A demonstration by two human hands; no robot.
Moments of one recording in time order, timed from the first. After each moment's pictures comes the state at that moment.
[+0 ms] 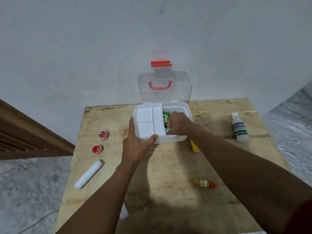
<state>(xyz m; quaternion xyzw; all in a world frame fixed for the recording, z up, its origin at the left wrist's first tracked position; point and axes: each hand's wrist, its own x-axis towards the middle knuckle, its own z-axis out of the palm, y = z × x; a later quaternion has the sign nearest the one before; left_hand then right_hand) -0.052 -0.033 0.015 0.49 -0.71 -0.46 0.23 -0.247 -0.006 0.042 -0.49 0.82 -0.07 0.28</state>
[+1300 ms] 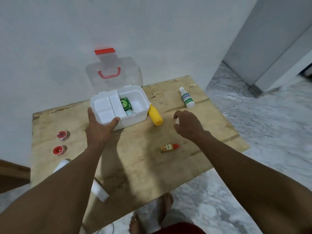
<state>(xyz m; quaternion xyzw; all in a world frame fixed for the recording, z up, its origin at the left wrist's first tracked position) -0.049 -0.034 0.016 0.47 -0.72 -0.45 0.23 -0.243 0.192 0.049 -0.35 0.93 -0.11 0.09</state>
